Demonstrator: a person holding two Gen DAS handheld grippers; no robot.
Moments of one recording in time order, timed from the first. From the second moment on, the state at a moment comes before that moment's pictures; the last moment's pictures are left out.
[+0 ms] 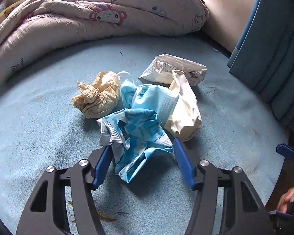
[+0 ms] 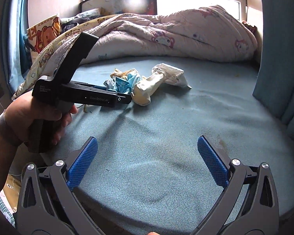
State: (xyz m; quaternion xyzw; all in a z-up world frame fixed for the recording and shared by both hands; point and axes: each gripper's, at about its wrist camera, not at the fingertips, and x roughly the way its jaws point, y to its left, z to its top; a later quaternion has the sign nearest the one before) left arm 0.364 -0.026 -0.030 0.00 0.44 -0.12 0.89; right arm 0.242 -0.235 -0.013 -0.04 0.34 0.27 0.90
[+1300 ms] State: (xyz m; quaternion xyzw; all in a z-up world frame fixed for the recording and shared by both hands) left arm 0.312 0.018 -0.019 -0.02 0.40 -0.12 0.91; right arm 0.348 -0.158 -0.032 -0.07 0.41 0.25 0.87
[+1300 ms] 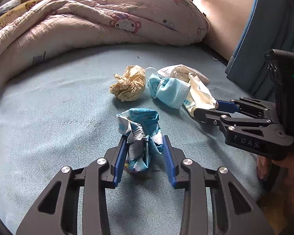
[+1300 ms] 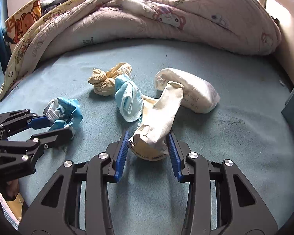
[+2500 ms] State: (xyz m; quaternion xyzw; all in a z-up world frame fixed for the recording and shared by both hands) left arm 0.024 0.023 -0.100 -0.02 0.41 -0.14 0.90; right arm 0.033 -0.181 -0.105 -0.09 0.38 0.39 0.83
